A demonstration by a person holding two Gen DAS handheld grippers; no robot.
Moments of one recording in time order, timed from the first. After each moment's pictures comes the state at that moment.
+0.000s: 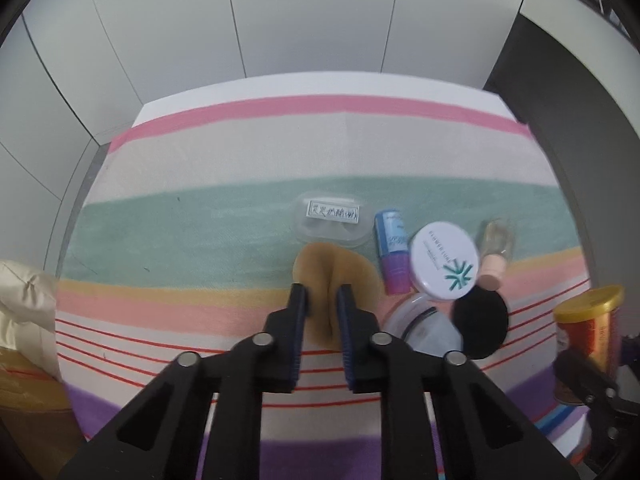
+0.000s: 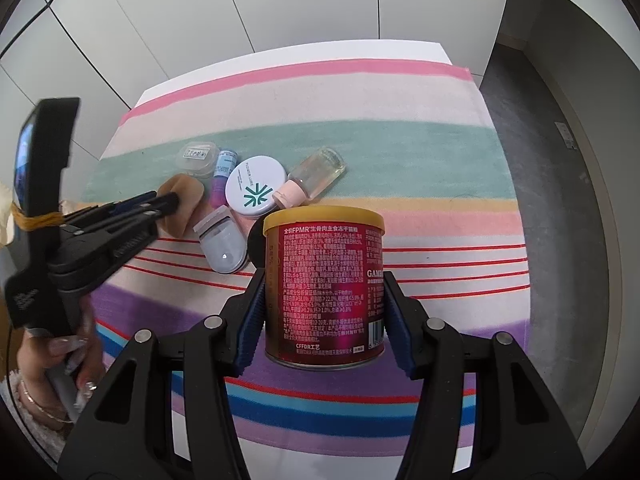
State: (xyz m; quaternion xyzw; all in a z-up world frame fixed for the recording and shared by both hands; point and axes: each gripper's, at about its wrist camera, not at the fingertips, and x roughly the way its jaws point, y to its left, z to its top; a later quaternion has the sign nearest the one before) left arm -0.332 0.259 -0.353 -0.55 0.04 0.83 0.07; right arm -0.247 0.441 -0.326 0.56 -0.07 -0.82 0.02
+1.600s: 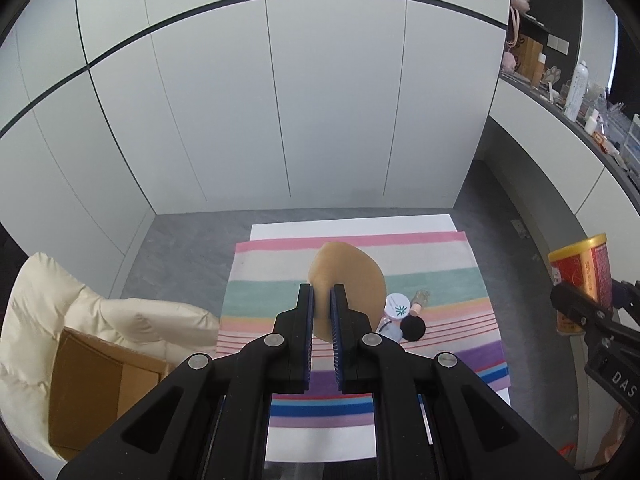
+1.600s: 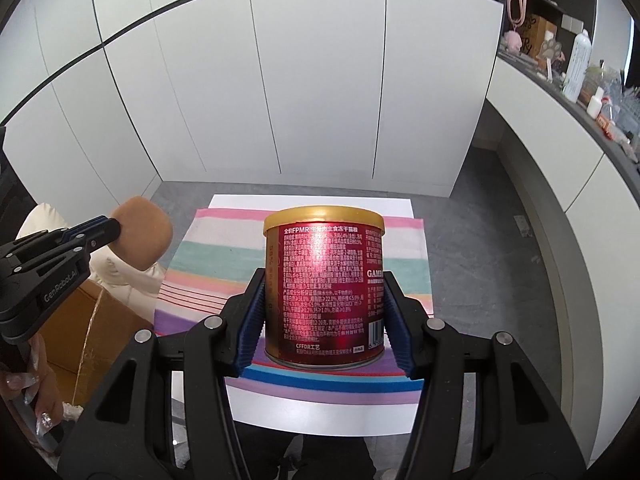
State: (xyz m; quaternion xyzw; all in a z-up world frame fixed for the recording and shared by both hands) left arm -0.193 0.187 -0.036 -0.42 0.05 0.90 0.06; right arm -0.157 0.393 -0.039 0.43 -0.01 -0.90 0.01
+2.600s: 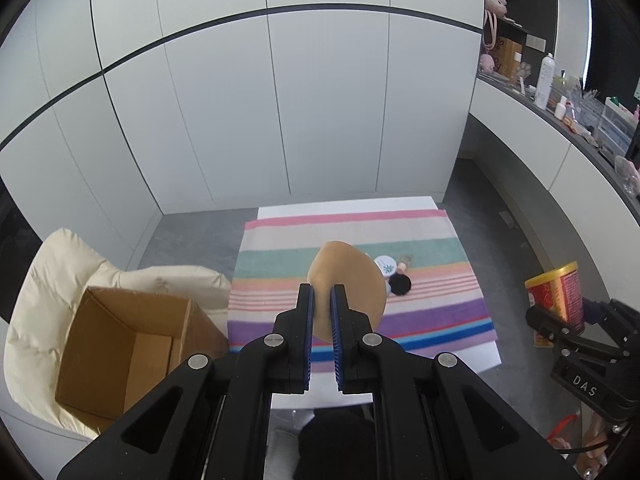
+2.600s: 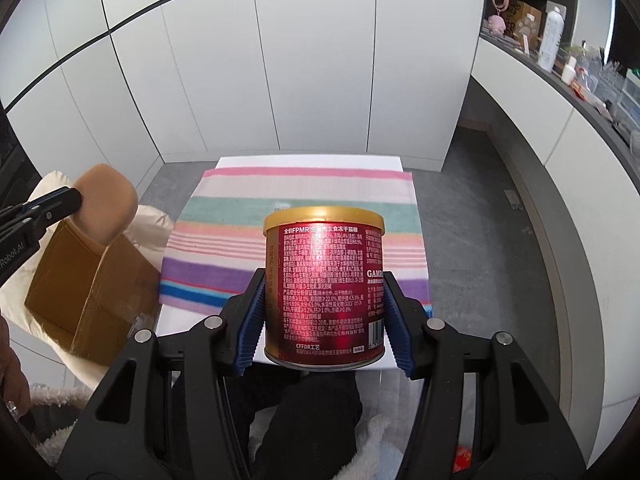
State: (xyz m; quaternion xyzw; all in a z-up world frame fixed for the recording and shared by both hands) left arm -0.051 0.171 -0.016 -0.41 0.05 0.91 0.07; right arm -0.029 0.394 -0.062 0.45 -0.03 -0.89 0.00
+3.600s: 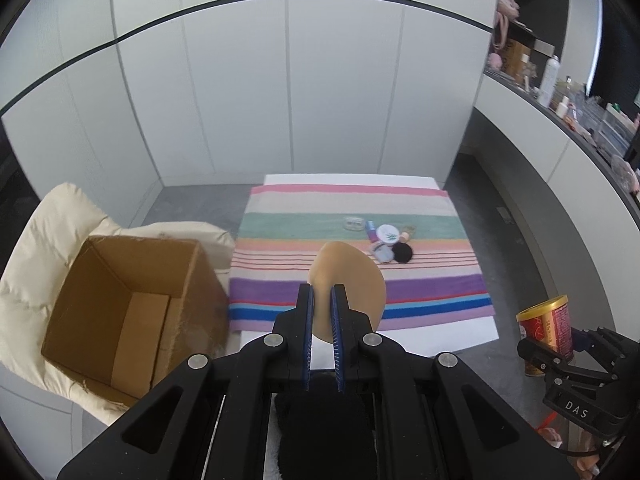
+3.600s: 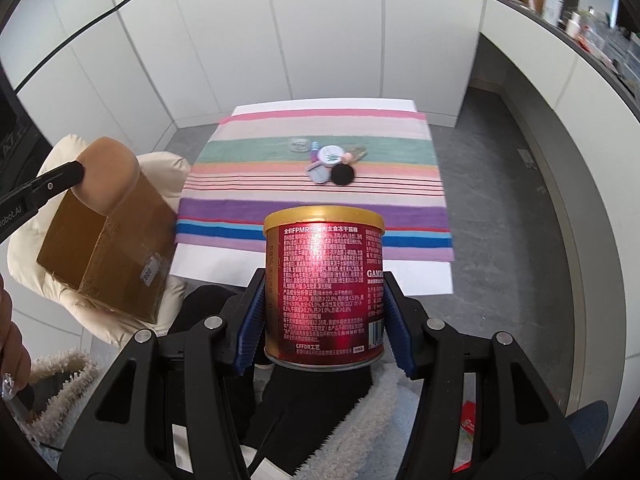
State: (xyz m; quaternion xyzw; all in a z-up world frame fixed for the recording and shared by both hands) left arm -0.009 0.125 -0.048 -0.43 0.02 0.90 0.06; right arm 0.028 0.370 -0.104 0.50 -0.03 -0.86 0.04
